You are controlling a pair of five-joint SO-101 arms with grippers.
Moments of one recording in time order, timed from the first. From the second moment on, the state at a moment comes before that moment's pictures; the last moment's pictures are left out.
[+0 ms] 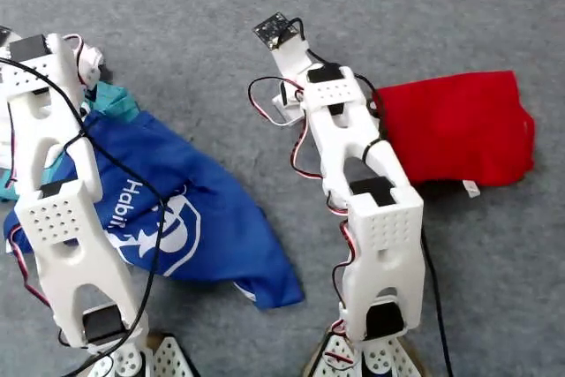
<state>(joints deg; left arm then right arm) -22.2 41.8 -45.6 83.0 36.5 -15.5 36.4 -11.8 49.3 15.3</state>
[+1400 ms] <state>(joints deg) -23.1 48.5 -45.7 87.3 41.4 -15.5 36.4 -11.8 49.3 15.3</state>
